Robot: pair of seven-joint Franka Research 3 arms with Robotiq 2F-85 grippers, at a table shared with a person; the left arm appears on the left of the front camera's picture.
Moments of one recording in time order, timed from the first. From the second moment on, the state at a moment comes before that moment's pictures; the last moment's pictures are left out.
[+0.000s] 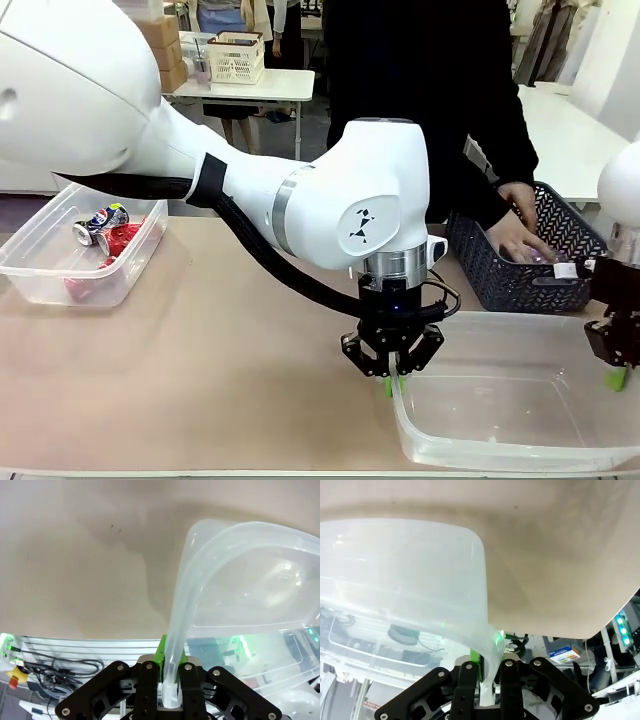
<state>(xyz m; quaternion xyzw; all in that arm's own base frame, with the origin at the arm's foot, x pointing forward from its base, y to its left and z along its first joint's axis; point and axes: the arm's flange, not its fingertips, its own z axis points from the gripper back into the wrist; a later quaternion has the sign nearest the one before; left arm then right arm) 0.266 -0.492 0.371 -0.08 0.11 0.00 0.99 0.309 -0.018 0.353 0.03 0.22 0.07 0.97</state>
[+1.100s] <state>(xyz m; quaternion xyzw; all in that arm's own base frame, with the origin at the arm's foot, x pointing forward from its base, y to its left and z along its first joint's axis) 0.234 -0.439 0.441 -0.11 0.08 -0.02 0.99 0.266 0.019 0.459 0.06 0.25 0.04 0.96</state>
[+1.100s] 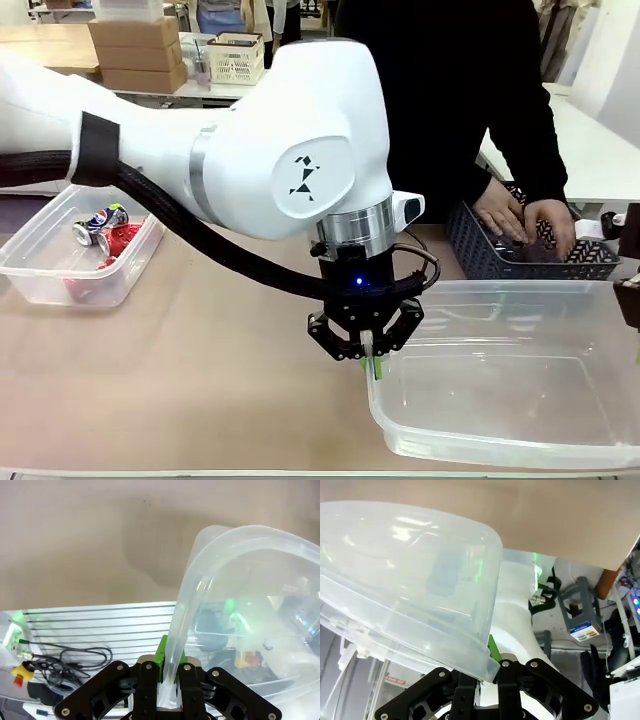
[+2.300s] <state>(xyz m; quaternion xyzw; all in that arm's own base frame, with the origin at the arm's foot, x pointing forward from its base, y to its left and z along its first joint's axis) 0.308 -0.282 0.525 -0.07 0.04 -0.04 1.00 0.359 0.154 0.513 0.18 0.25 0.09 0.95</state>
